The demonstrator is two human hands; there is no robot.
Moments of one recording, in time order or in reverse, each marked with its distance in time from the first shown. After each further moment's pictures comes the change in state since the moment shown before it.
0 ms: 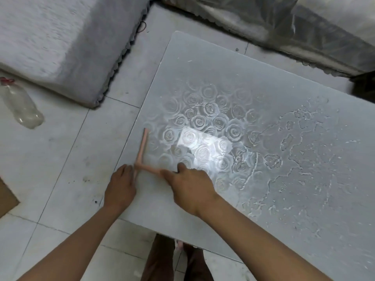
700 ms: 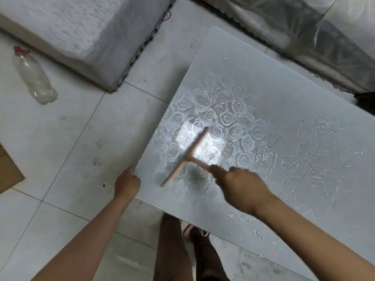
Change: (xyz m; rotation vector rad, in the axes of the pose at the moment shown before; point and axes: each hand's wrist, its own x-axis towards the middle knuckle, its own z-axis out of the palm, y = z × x) left_hand -0.007 -0.080 -0.003 -0.354 -0.022 -0.290; right_hand -0.023 -0.017 -0.007 -0.151 -0.026 0.106
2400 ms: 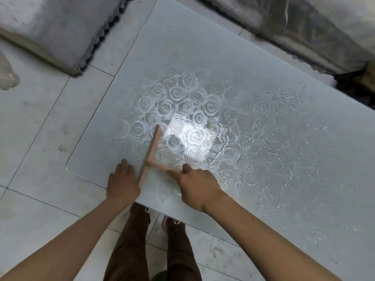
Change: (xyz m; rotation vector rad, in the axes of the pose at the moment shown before) left_hand -0.108 0.073 0.135 0.751 -0.132 0.237; right_hand -0.066 0.083 0.078 0.030 -0.097 -0.151
